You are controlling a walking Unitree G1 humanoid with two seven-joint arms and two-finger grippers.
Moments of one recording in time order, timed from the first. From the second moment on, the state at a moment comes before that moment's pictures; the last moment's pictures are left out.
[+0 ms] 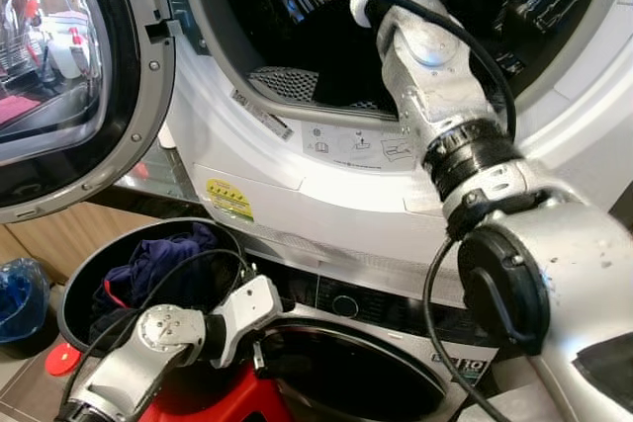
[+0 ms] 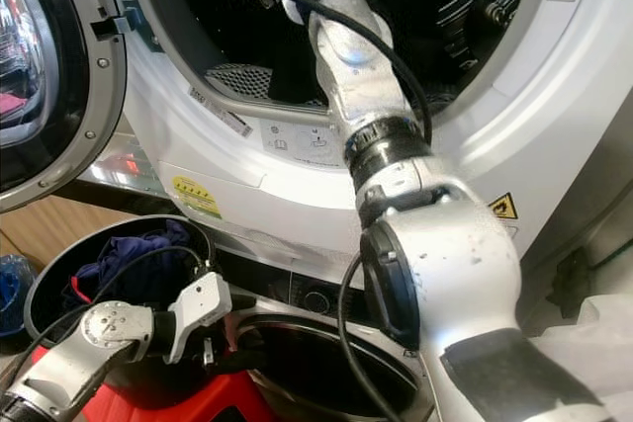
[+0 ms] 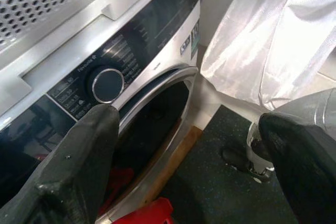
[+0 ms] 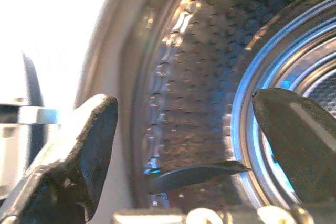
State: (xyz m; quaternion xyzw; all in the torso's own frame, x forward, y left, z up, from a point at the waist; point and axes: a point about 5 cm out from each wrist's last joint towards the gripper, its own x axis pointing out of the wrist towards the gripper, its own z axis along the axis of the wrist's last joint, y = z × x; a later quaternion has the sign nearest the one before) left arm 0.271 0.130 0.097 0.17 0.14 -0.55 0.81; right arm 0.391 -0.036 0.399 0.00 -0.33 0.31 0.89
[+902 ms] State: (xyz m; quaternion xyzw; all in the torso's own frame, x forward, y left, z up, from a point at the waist) left arm 0.275 0.119 0.102 0.16 0.11 -0.58 0.79; right arm 0.290 -0.067 0.323 0.08 -0.33 0.65 0.68
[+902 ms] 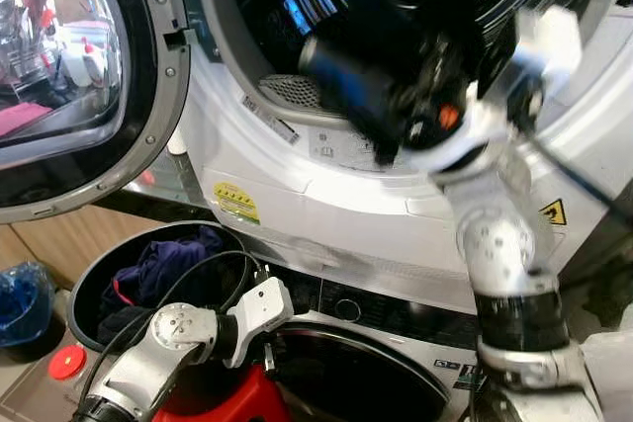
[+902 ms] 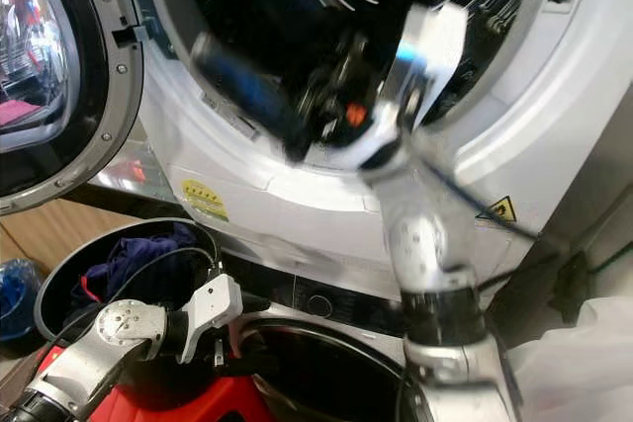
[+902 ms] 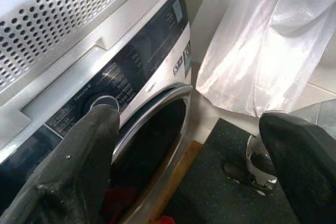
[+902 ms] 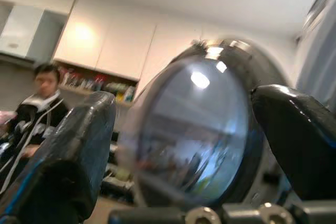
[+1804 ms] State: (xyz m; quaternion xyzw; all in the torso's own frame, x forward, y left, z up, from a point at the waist) left arm 0.276 0.122 0.101 0.15 0.11 -0.58 0.79; right arm 0.260 -0.132 0.256 -0.02 -0.19 0.62 0.76
